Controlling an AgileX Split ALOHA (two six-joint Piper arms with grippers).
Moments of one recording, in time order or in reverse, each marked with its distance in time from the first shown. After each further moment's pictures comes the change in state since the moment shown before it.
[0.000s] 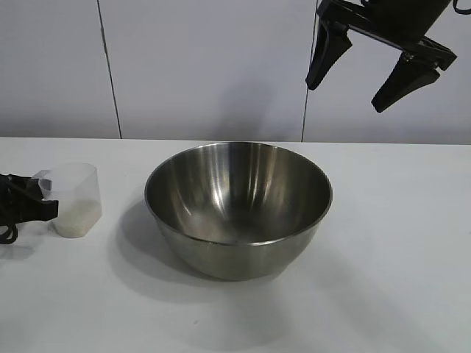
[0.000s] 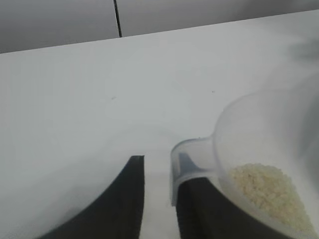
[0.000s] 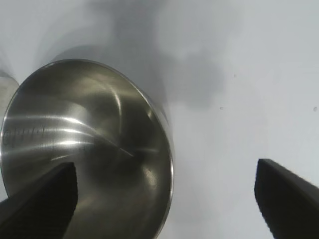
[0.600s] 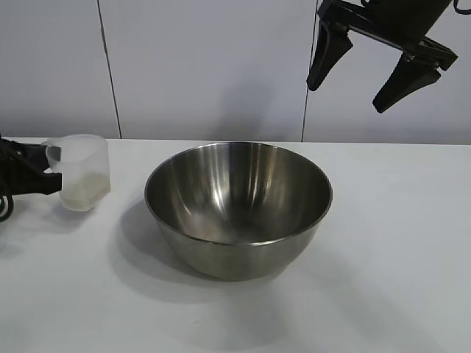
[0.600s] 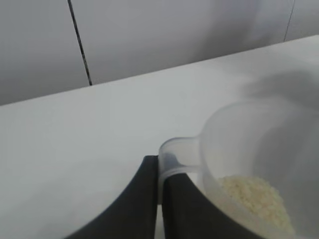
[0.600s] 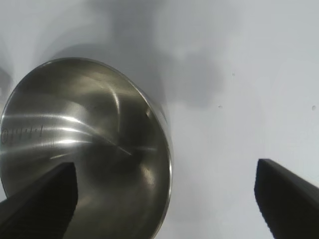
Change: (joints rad) left arm -0.016 -0.175 -0.003 0.162 0.010 -0.032; right arm 0.000 0.000 0.000 -0.005 0.004 0.000
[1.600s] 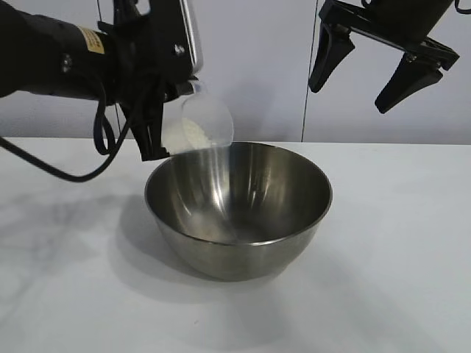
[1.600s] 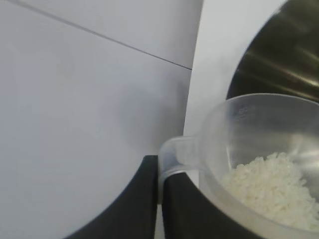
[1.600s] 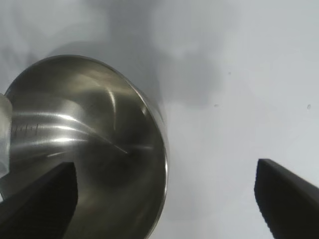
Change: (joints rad) left arm -0.538 -0.156 -0.360 -0.315 0.713 1.301; right arm 0.000 0.000 0.000 -0.017 0.010 -0.005
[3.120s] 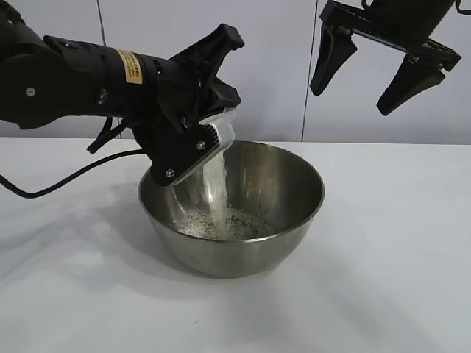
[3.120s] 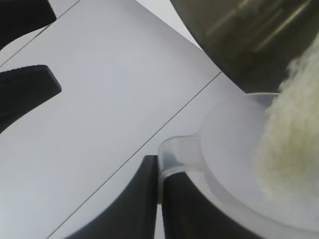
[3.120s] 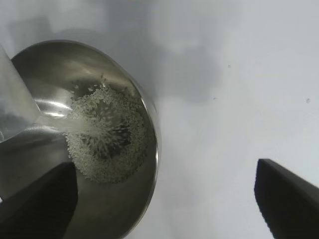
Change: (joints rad) left arm -0.006 0.069 -0.051 0.265 -0.115 0.794; right arm 0.000 0.000 0.000 -0.002 0.016 -0.007
